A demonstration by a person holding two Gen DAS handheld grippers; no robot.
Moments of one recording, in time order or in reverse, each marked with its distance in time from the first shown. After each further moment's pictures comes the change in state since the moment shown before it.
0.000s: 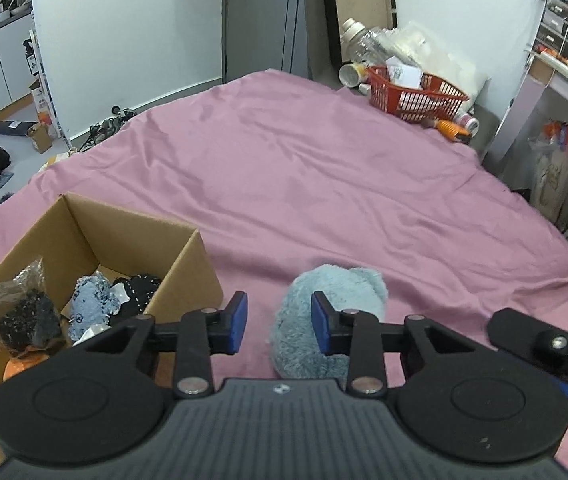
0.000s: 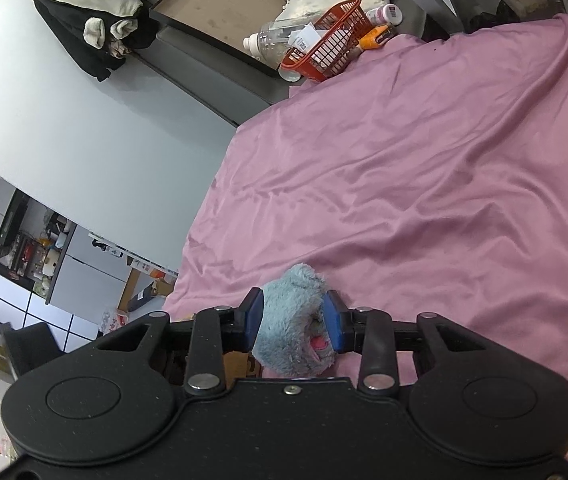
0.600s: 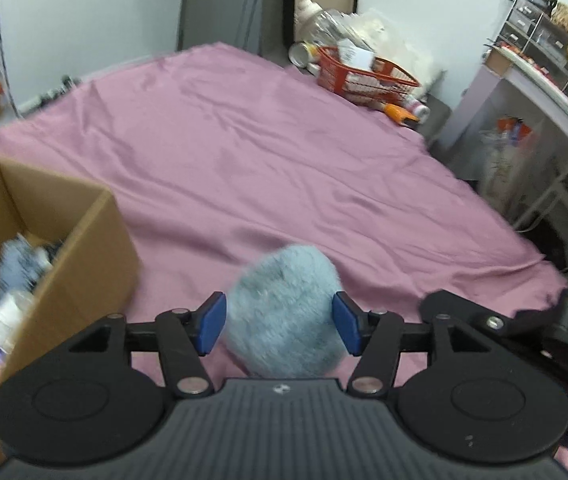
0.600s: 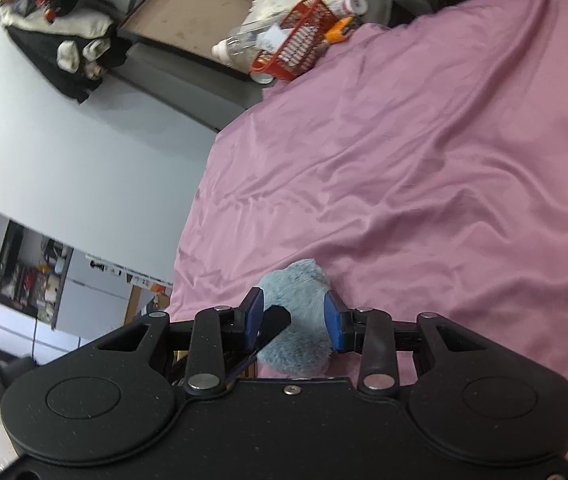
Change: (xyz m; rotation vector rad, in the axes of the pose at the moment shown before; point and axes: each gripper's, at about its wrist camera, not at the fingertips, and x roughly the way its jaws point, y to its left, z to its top) left arm 0.005 -0.020 -0.011 -0.050 0.067 -0.207; right arm 0.000 -0.026 0.004 0.120 0.001 -0.009
